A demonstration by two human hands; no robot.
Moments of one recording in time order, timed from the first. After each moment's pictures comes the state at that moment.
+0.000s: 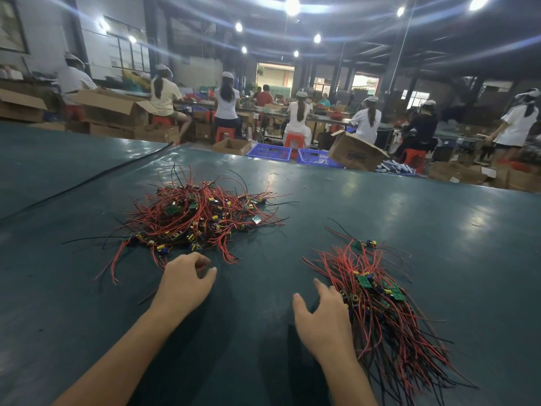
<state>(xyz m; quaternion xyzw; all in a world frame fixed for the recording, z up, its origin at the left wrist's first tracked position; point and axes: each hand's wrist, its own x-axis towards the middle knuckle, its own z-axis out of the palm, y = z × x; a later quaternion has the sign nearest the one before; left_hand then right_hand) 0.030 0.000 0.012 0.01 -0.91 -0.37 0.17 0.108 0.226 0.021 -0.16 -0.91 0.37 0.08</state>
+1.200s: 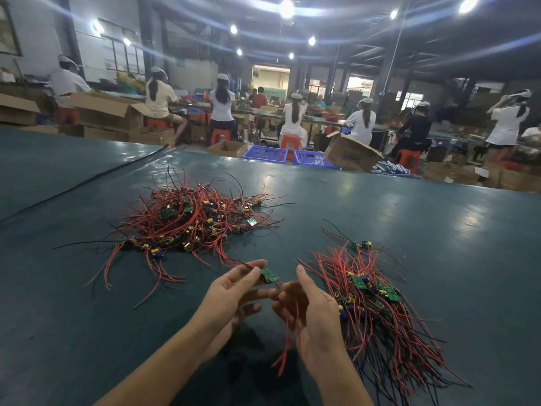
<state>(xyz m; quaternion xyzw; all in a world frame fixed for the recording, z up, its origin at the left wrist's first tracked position) 0.080 0.072 0.033 -0.04 -0.55 -0.83 -0.11 0.115 0.205 0.049 -0.12 -0.49 0.86 0.05</state>
